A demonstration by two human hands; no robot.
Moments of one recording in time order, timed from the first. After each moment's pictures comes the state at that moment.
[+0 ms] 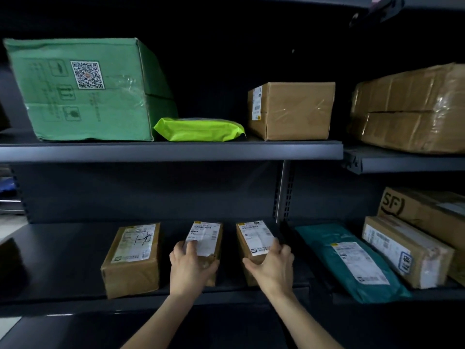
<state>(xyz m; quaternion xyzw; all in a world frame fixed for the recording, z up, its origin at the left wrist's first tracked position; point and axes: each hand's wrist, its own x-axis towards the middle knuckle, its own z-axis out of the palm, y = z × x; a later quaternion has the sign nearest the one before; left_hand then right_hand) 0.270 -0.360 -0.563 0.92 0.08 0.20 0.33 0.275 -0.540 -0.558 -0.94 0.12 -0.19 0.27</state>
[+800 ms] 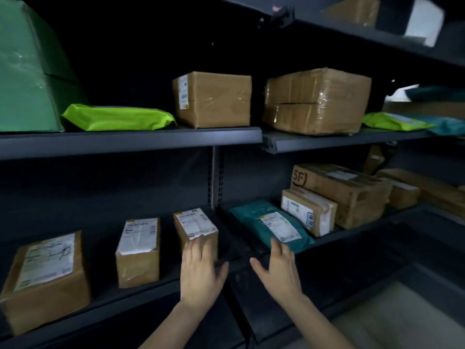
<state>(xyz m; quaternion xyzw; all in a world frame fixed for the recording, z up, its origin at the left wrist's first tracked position) 0.216 -0.467 -0.561 0.92 -0.22 0.24 0.22 0.163 -0.632 -0.553 -0.94 0.18 -0.20 0.21</state>
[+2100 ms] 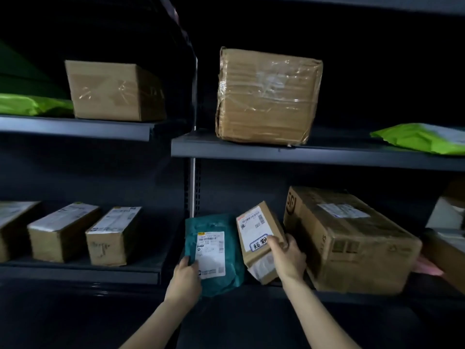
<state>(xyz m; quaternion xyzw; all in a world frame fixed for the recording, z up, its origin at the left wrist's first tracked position) 0.250 -0.723 -0.592 0.97 0.05 0.04 0.25 0.275 -0.938 -0.546 -0.82 0.16 -0.15 0.53</state>
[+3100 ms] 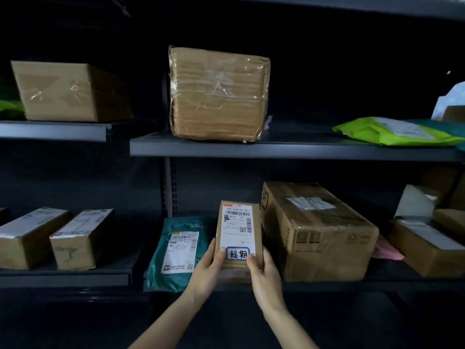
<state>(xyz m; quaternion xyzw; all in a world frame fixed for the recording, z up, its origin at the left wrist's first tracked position) 0.228 -0.825 -0.556 0.75 -0.02 0.00 0.66 0.223 -0.961 -0.567 -0.77 0.03 -0.13 0.62</state>
